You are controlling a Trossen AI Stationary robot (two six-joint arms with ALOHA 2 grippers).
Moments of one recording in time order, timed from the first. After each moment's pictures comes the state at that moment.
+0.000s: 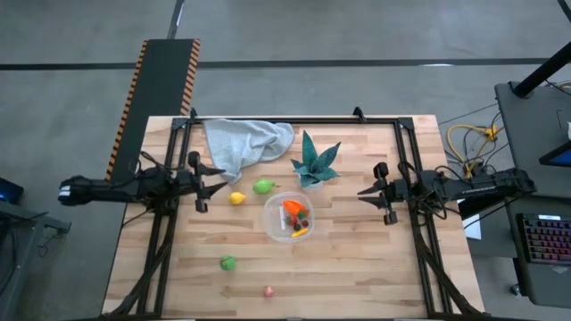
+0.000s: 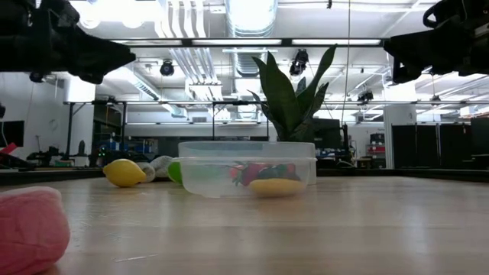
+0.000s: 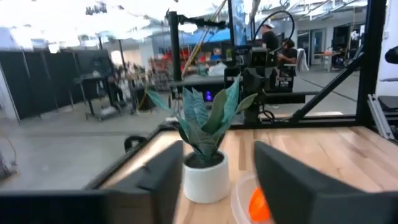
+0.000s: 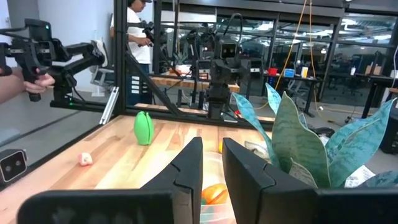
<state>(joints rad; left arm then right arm) -0.01 0.23 0.06 0.23 -0.20 0.12 0.08 0.30 0.01 0.37 -0.04 -0.09</state>
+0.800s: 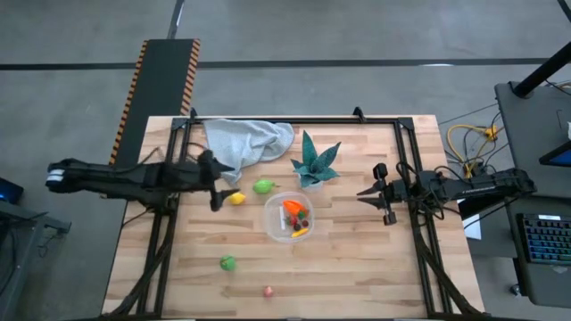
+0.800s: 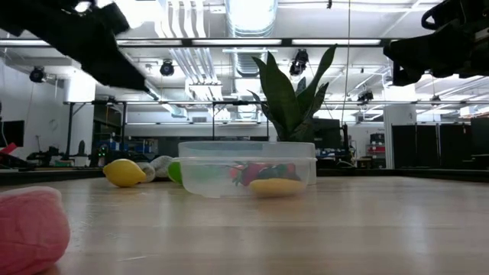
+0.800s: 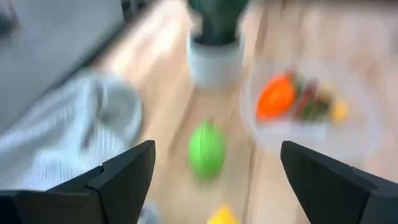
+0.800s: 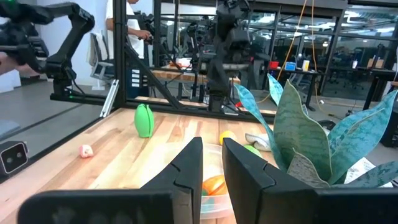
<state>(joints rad) -0.01 0.72 0.50 -0.32 -0.28 -0.12 0.08 0.30 0.01 0.34 -0.04 -0.09</state>
